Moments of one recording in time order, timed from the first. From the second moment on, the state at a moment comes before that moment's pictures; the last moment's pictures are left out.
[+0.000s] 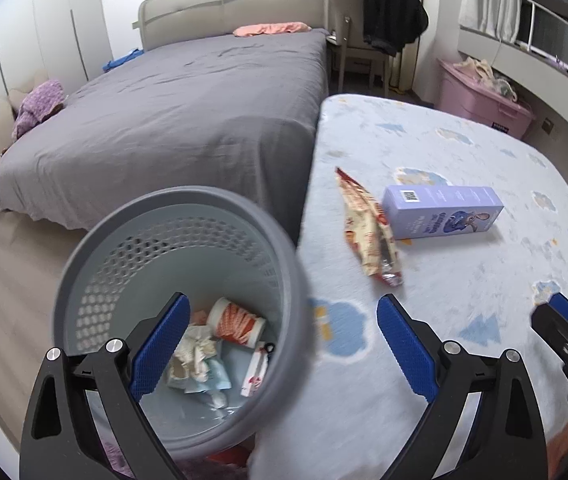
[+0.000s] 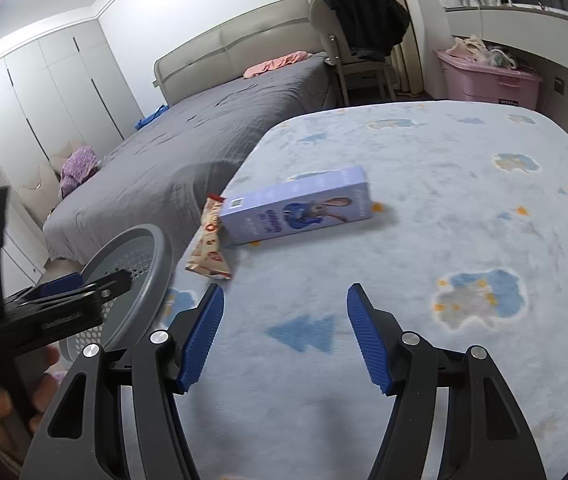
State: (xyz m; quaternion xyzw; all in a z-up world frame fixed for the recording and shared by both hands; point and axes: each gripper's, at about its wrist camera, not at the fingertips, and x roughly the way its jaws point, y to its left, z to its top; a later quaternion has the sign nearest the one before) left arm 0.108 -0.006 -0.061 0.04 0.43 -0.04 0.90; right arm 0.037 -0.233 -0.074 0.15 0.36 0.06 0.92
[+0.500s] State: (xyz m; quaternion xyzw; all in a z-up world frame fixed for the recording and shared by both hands) left arm 0.162 -0.063 -0.087 0.10 0.44 -0.05 0.89; right arm 0.035 -0.259 -0.089 0.17 0.38 0.07 0.91
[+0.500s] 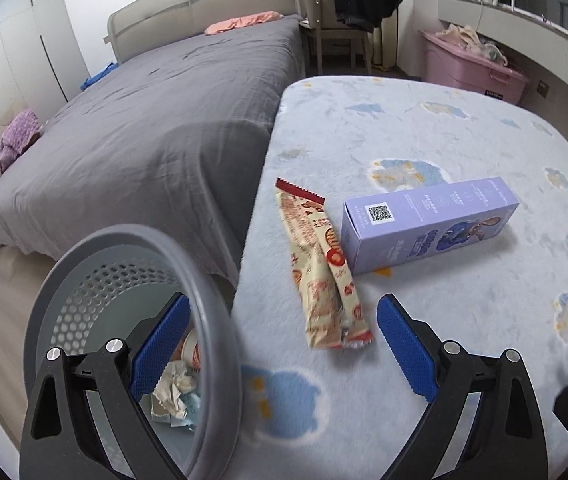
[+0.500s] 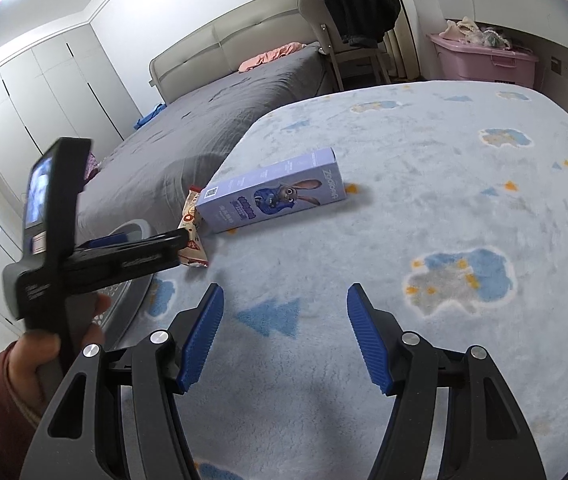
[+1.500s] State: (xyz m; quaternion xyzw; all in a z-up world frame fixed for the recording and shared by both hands) left arm 0.183 -0.057 -0.097 0.06 0.46 -0.10 0.88; right arm 0.045 -0.254 -0.097 0.16 0.40 0.07 0.90
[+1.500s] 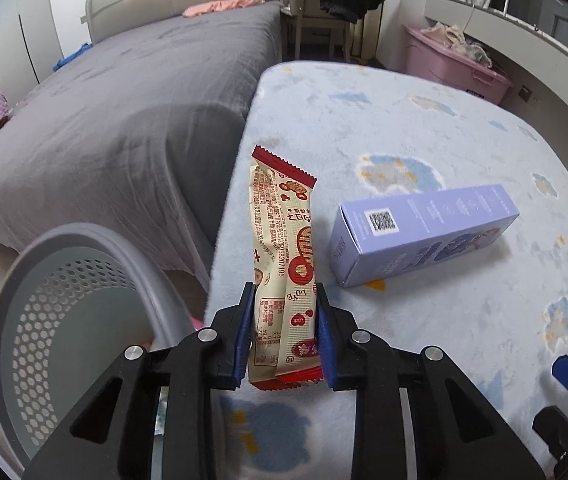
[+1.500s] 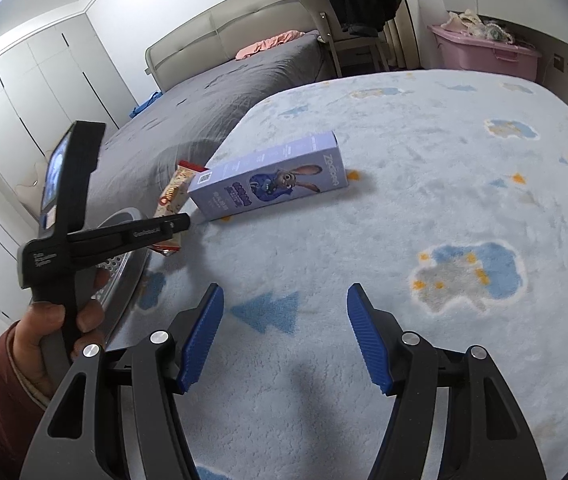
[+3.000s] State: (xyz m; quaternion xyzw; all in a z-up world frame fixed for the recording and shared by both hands) left arm 0.186 -0.047 -0.074 0.05 0.42 -0.06 0.90; right arm 0.221 -0.274 -0.116 -0.12 0.41 0.30 0.86
